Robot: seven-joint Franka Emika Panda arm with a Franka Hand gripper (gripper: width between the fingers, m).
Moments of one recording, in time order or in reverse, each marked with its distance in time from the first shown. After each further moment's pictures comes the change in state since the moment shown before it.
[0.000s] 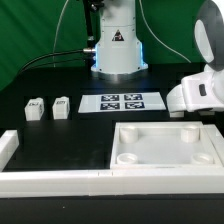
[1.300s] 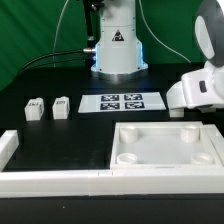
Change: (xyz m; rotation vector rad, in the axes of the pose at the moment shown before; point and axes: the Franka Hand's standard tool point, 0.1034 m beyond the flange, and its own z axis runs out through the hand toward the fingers) arm -0.007 0.000 -0.009 -0.004 0.006 0.005
